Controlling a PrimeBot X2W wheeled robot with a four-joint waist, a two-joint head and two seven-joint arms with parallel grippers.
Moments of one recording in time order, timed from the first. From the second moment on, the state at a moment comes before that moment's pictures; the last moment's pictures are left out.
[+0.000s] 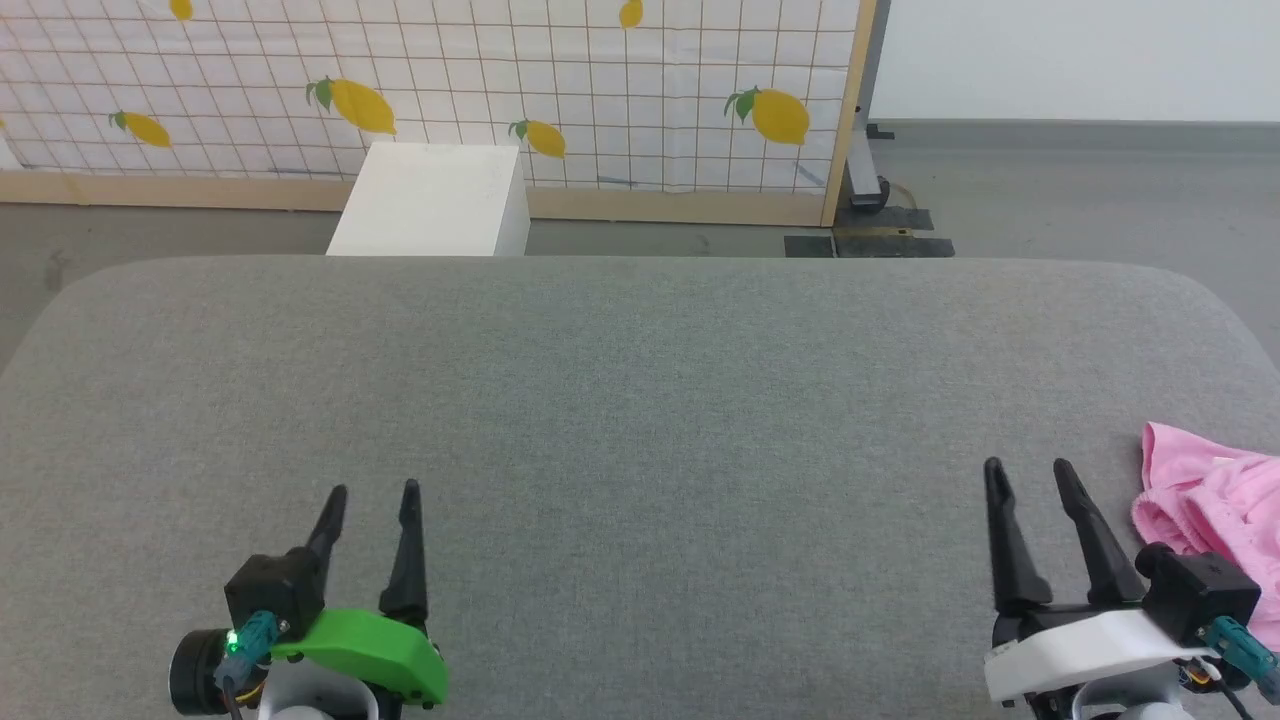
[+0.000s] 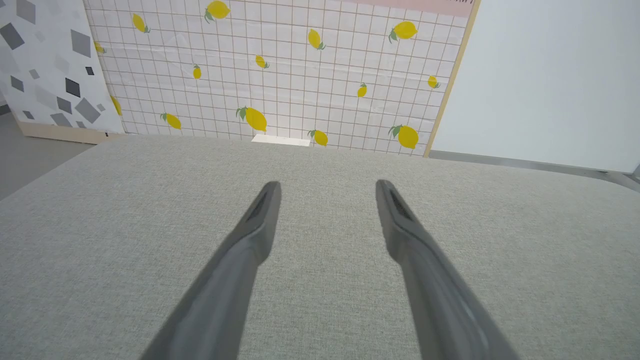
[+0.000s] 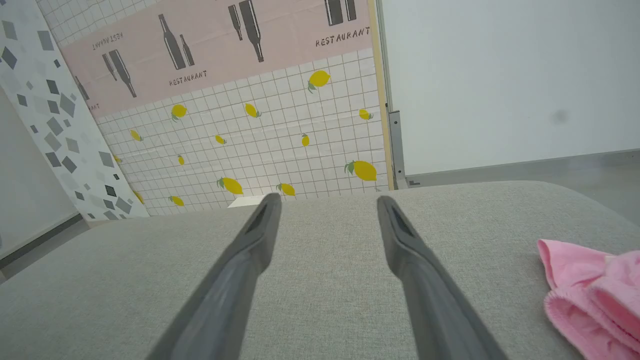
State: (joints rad) left arm -0.03 0.19 -0.17 0.19 -0.34 0.04 -0.24; right arm 0.02 -0.05 -0.02 0.14 0.26 0.13 -0.26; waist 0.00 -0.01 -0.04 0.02
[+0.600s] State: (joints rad) left arm -0.03 0.18 -0.15 0.18 -0.32 0.04 -0.22; right arm 0.02 -0.05 -0.02 0.14 0.24 0.13 -0.23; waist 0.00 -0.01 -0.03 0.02
